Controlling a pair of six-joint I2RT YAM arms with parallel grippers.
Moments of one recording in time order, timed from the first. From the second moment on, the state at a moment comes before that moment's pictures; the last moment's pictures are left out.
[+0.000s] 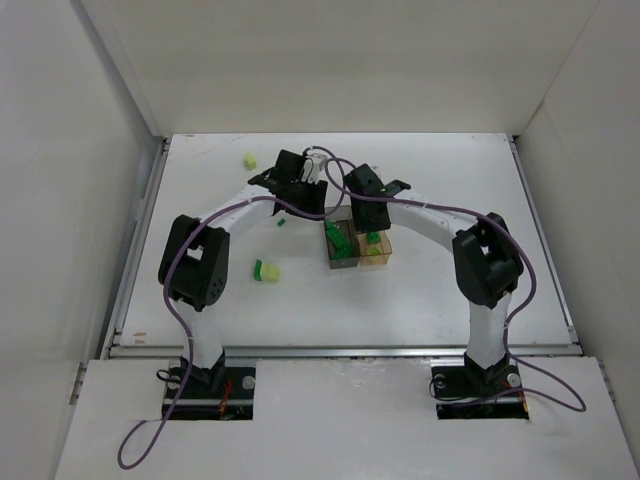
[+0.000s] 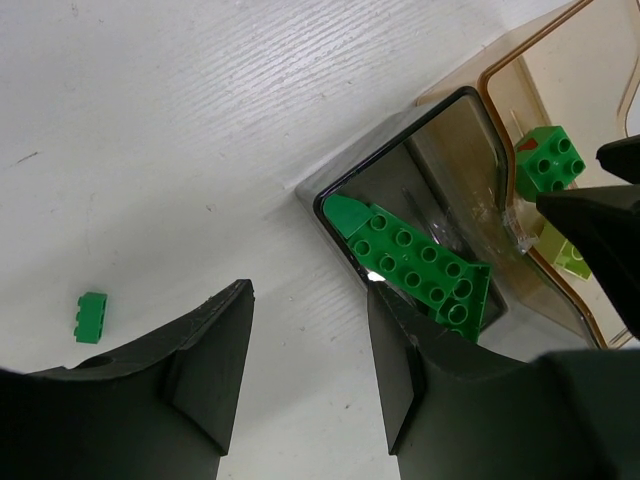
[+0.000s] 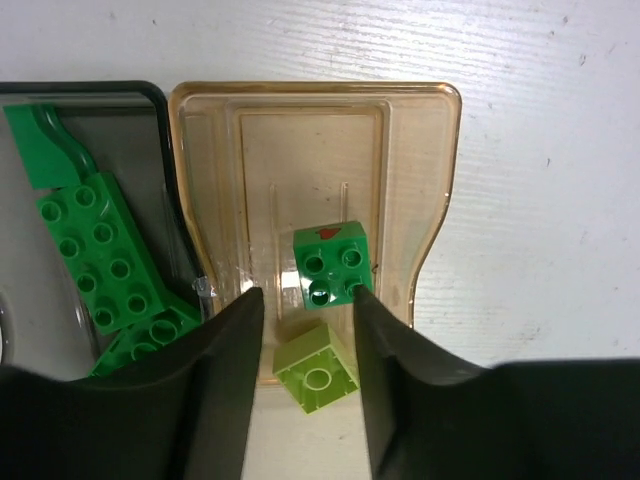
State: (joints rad) left arm -0.45 1.90 1.42 -0.39 0.23 -0.13; right arm 0.61 1.97 1.53 -0.65 0.32 0.40
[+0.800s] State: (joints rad) left arm -0.45 1.90 1.42 -0.40 0.22 -0.13; right arm 0.59 2.03 1.52 -0.64 0.30 0.40
